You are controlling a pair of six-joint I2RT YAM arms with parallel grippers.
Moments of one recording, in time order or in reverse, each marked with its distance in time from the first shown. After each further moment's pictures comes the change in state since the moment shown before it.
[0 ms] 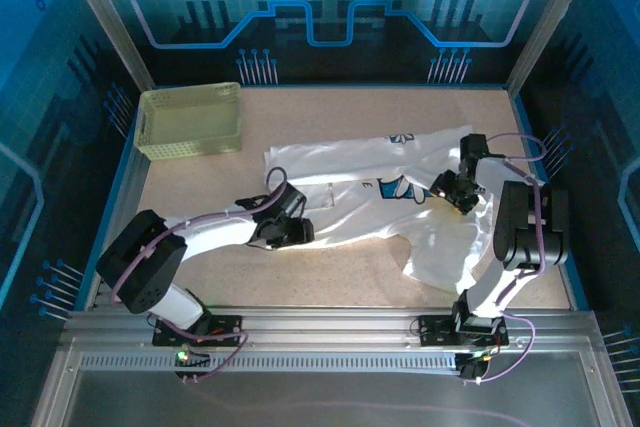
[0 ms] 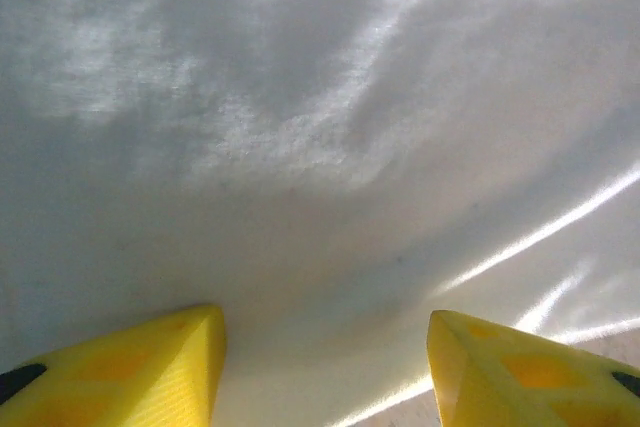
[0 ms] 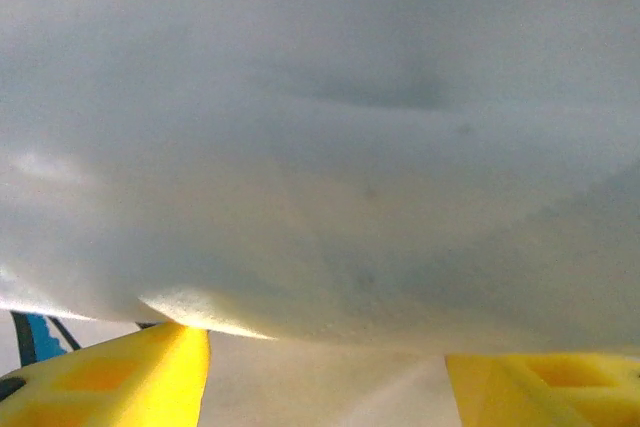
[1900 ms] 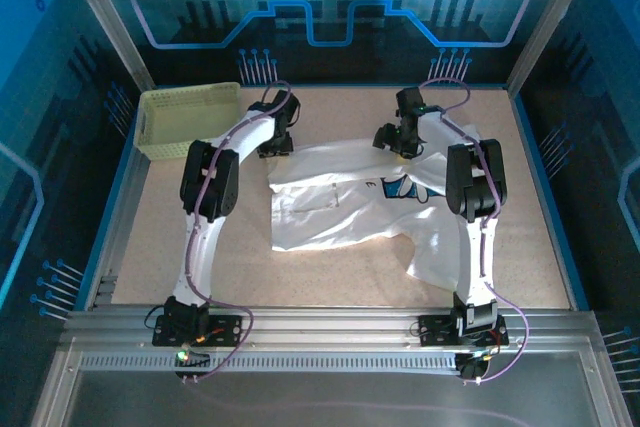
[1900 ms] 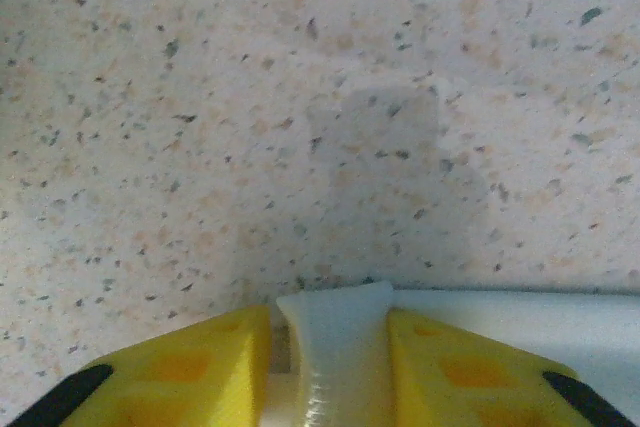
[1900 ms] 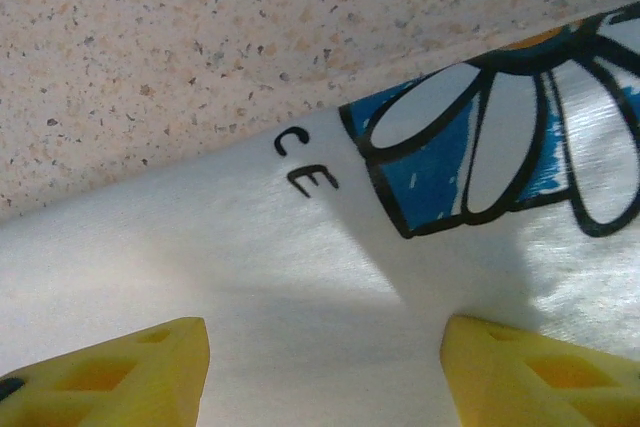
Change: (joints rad) left arm 0.396 0.835 1.167 -0.494 -0.332 0.321; right arm 0.290 0.532 0.741 -0.043 -0.051 -0.045
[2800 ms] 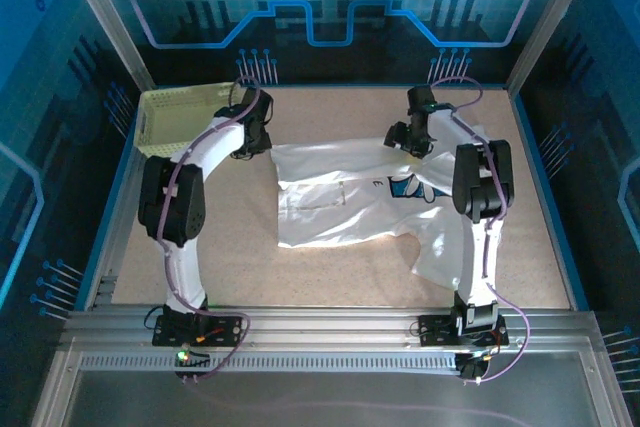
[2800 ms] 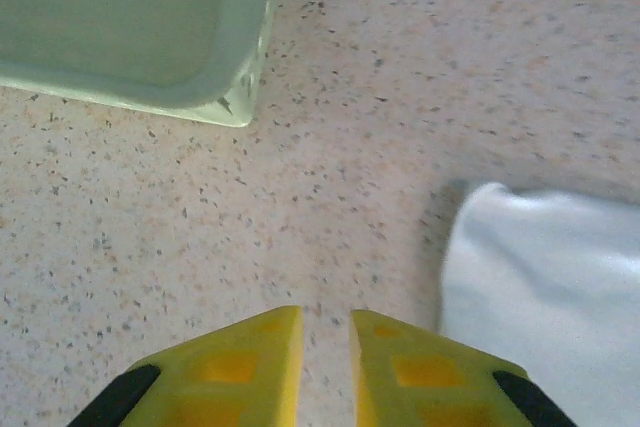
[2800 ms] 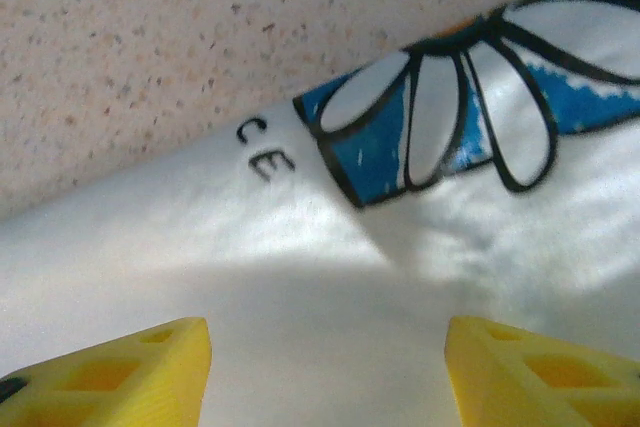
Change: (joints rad) left arm 0.049 -0.416 -0.388 0.167 0.011 -0.061; right arm -0.044 -0.067 -0.031 -0.048 0.022 -0.013
